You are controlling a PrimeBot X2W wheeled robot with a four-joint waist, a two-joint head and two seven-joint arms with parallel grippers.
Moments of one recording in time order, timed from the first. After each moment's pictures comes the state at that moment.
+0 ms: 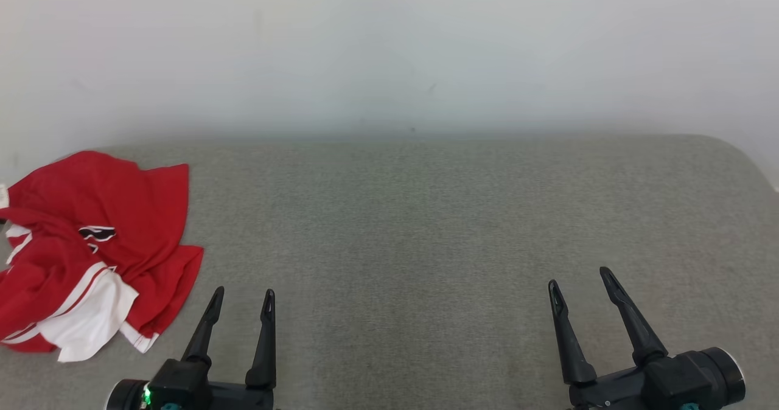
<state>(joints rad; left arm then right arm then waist) -0.07 0.05 -0.09 0.18 -0.12 -0.11 -0.26 0.04 -0.07 0.09 0.00 -0.03 0.13 -0.26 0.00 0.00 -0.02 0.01</state>
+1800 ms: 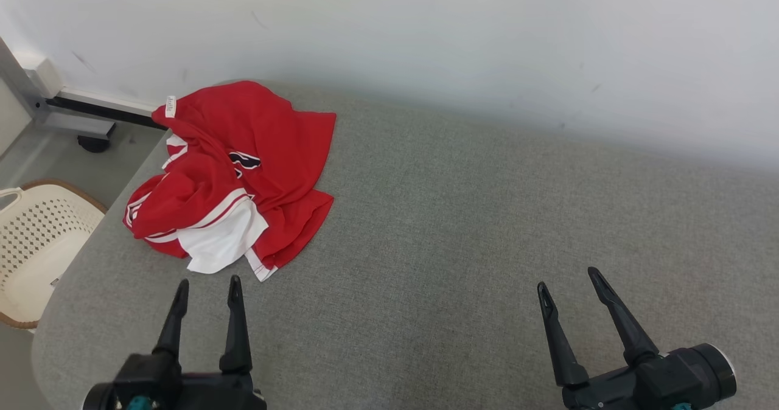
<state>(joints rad) -0.08 0.05 -0.06 0.16 -0.19 -0.03 -0.26 0.03 -0.09 0.13 0.01 -0.02 0.13 -0.26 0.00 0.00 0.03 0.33</state>
